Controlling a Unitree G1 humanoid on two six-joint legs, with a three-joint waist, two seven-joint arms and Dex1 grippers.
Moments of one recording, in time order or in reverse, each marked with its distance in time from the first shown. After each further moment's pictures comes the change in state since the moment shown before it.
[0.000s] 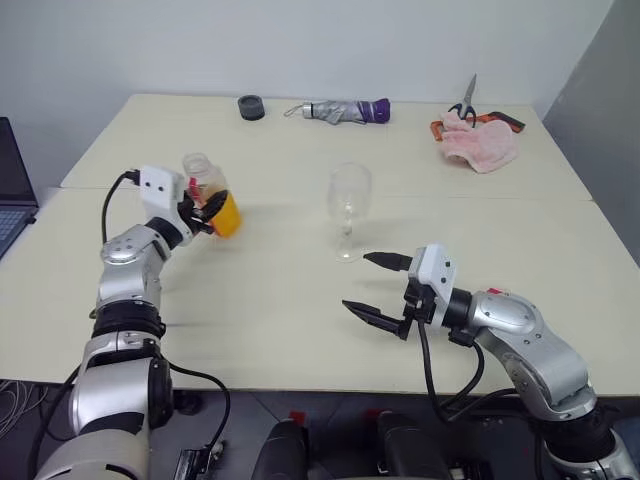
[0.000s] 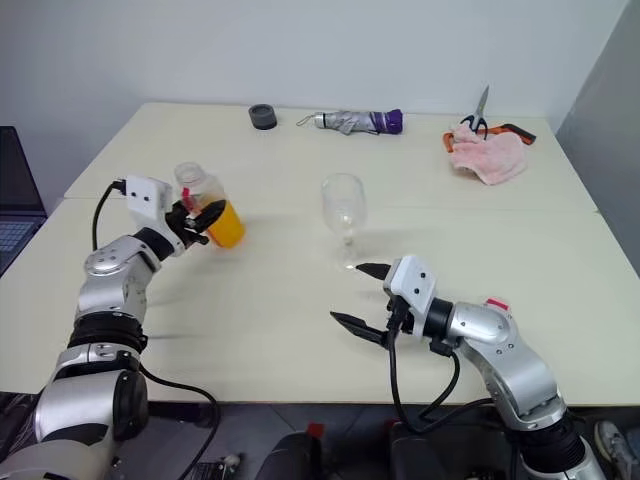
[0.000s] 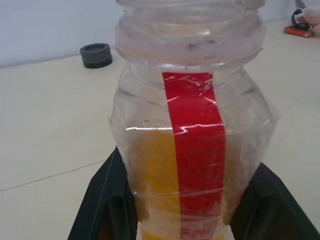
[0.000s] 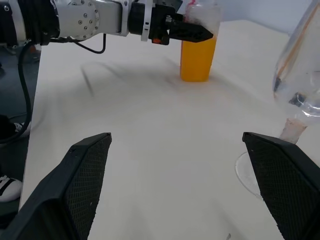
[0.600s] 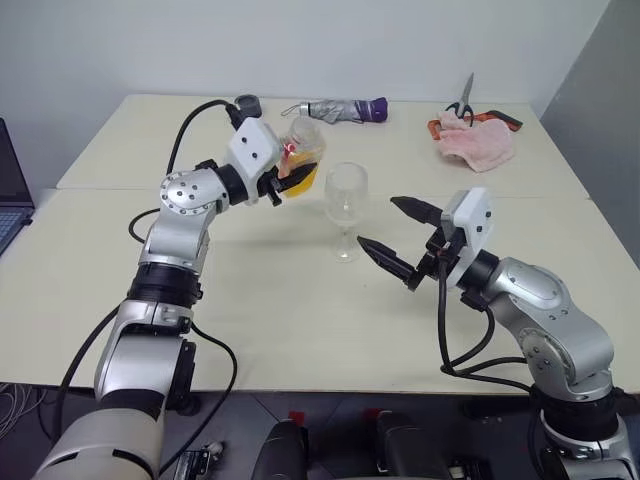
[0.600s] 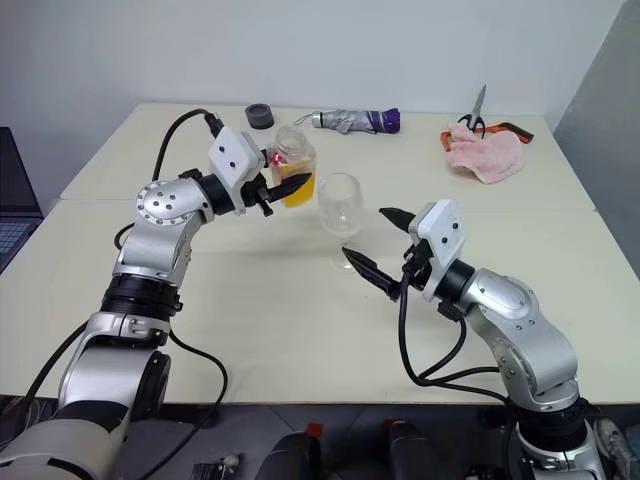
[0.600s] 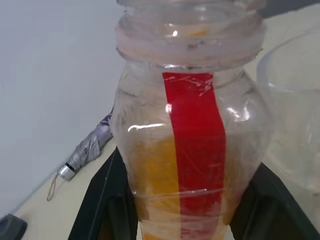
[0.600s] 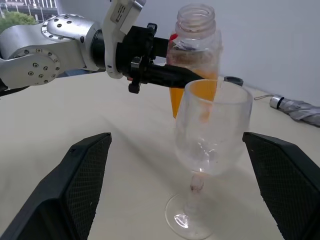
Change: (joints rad) left arm -0.184 -0.039 -0.297 -0.230 0.164 -0.124 -0.129; right arm -0.121 0.047 -0.132 -0.053 0.097 0.107 -0.177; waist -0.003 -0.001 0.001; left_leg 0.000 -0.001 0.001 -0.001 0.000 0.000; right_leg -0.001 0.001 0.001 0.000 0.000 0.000
